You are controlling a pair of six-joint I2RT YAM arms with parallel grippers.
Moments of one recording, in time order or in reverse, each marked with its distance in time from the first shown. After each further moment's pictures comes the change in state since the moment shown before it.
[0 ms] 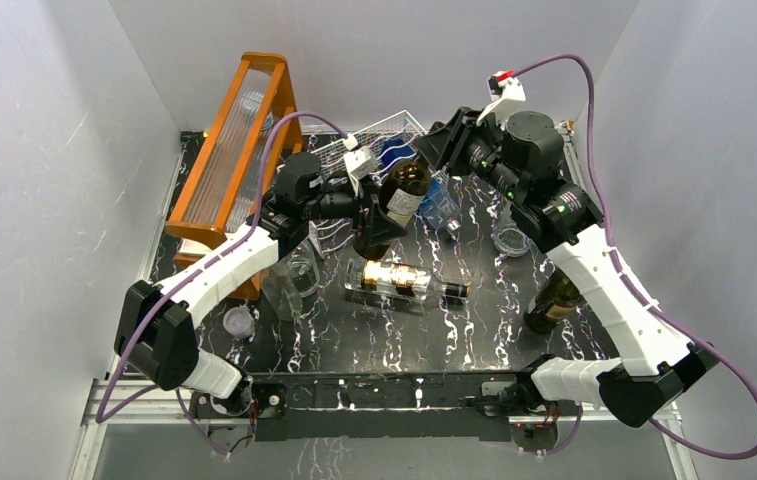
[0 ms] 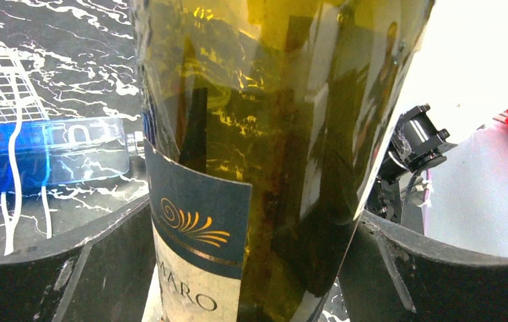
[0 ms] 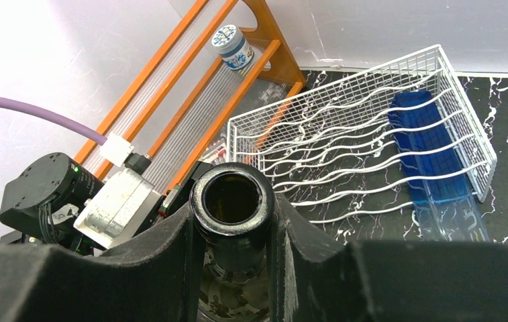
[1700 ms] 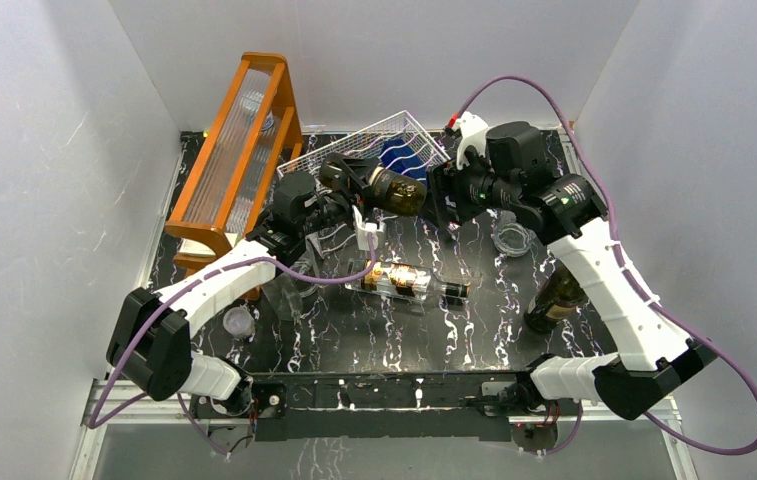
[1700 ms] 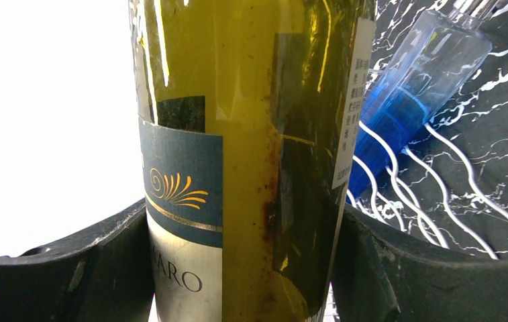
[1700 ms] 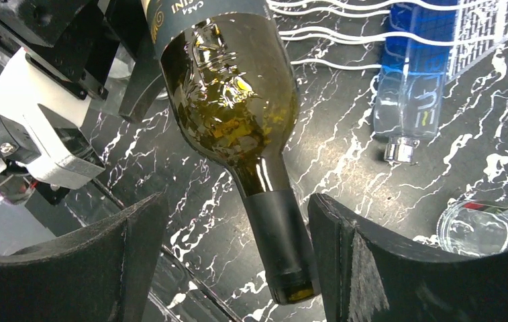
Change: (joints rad) left arm -0.023 -0.054 -0.158 0.193 -0.330 1.538; right arm -0.010 0.036 0.068 -0.542 -0.185 -0.438
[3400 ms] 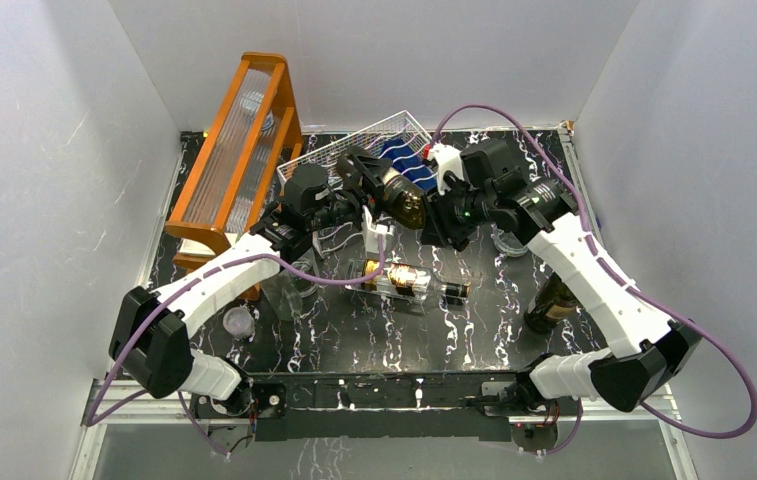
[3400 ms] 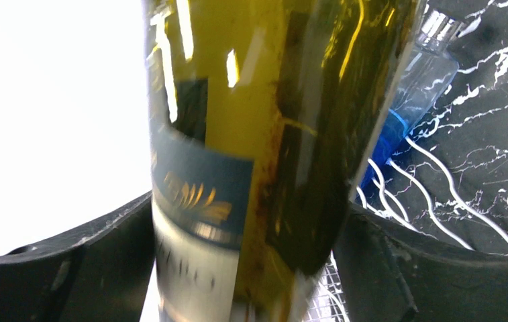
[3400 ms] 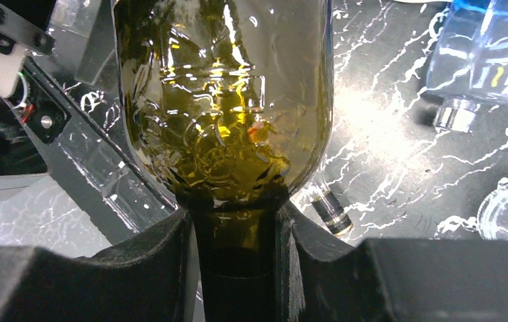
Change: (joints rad) left arm -0.041 0.013 0.109 -0.201 -0.004 0.043; right arm 0.025 0.052 -0.084 -0.059 -0.059 -0.053
